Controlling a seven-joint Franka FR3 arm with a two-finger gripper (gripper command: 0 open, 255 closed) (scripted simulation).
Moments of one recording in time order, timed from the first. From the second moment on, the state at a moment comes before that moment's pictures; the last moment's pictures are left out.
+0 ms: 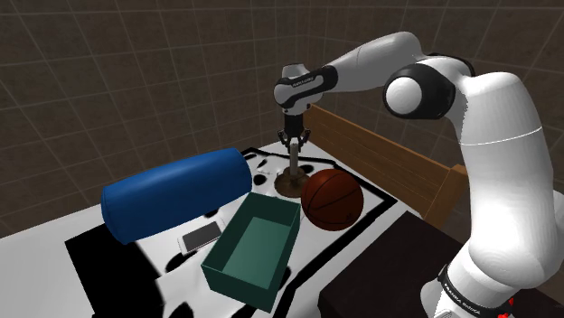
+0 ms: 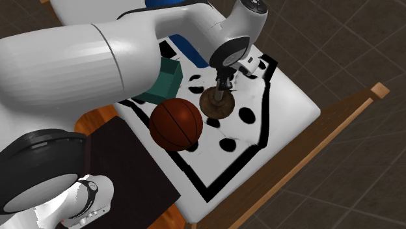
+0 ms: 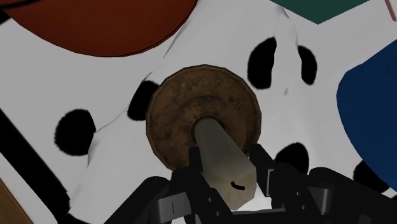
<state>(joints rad) -0.06 0.62 0.02 -1.42 0.05 1.92 0.49</state>
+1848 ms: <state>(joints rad) -0.06 0.57 0.02 -1.14 0.04 1.58 0.50</state>
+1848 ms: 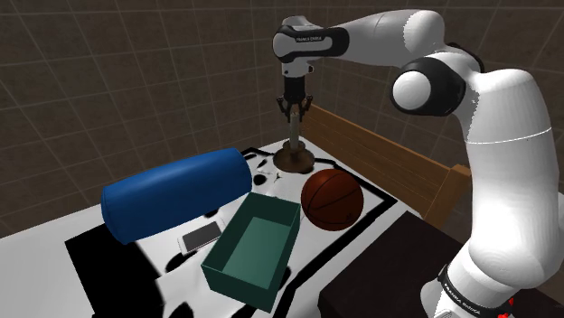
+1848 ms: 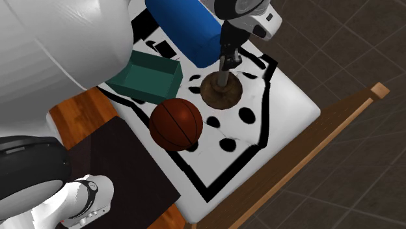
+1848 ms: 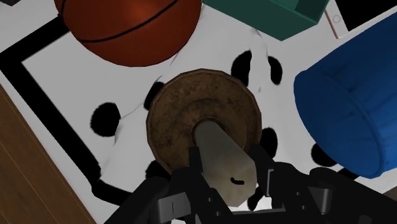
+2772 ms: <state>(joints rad) -0.06 0.62 0.02 -0.86 0.04 1.36 0.52</state>
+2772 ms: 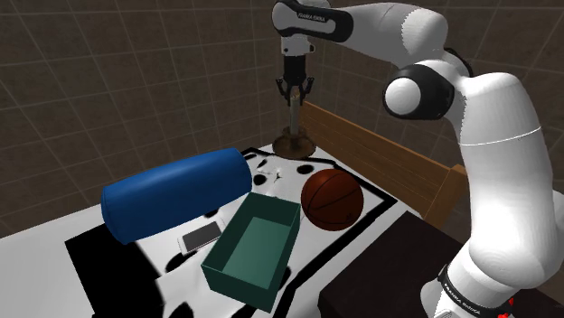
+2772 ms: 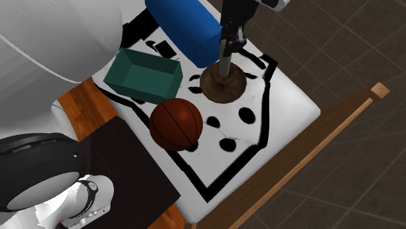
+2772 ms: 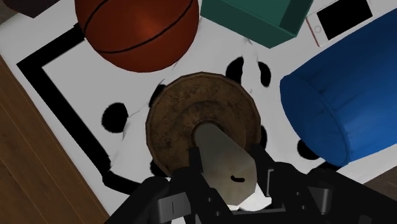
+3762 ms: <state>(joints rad) 0.12 0.25 0.10 -1.31 0.06 1.46 0.77</state>
